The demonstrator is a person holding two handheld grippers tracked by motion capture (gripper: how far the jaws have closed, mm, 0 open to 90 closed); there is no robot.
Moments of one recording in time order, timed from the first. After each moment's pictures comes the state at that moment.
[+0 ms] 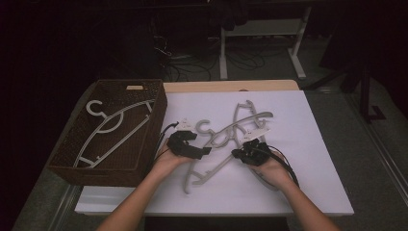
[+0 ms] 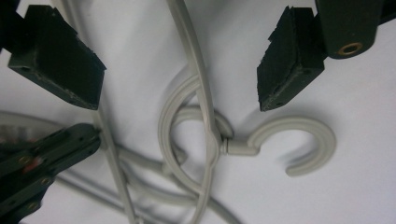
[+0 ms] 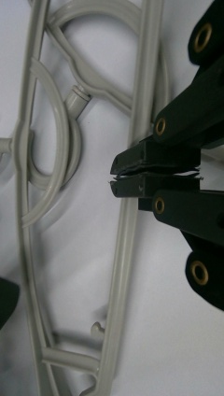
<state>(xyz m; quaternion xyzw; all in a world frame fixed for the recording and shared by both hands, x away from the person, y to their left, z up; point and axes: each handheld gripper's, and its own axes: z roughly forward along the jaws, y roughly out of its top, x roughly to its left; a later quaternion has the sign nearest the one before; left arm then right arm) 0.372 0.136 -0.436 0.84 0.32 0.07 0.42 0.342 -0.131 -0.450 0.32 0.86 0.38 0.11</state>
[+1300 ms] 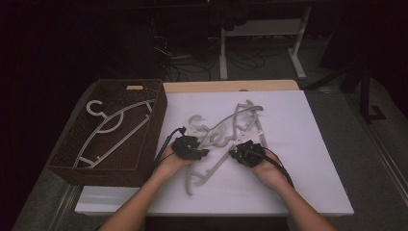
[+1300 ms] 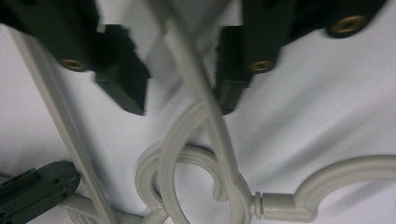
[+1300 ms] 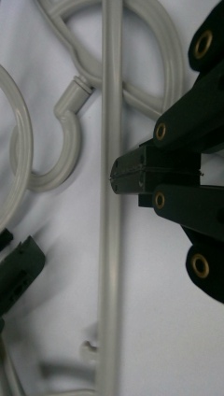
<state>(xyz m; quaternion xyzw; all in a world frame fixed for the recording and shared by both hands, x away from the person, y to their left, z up) 0.374 0.127 -0.456 0.88 0.31 0.10 0.36 0.343 -0.115 -0.458 0.32 0.87 0.35 0.14</state>
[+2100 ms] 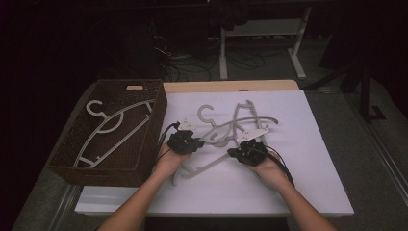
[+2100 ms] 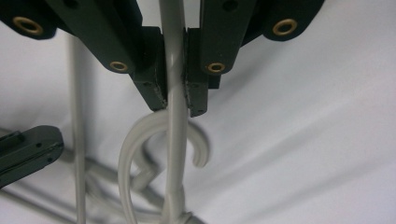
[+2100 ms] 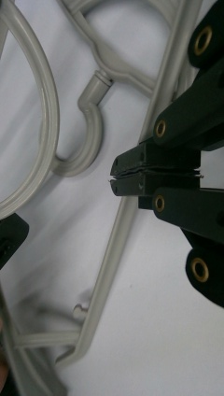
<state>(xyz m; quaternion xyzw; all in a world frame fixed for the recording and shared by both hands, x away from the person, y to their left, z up) 0.373 0.135 -0.433 0.85 0.34 0.11 0.39 0.341 -0.121 -0.448 0.31 0.85 0.40 0.11</state>
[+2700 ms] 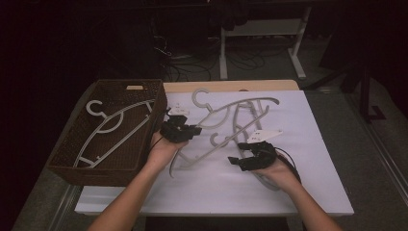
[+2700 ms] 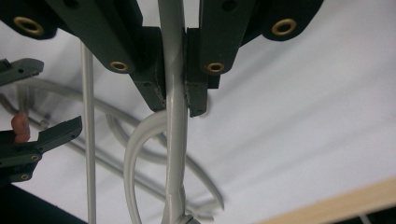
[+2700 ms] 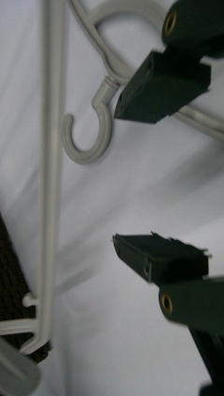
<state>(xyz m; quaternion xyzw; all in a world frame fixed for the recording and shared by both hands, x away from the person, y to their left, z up) 0.370 0.143 -0.365 0.83 0.35 0.12 0.42 0.324 -0.143 -0.431 0.30 0.83 0.45 0.09</state>
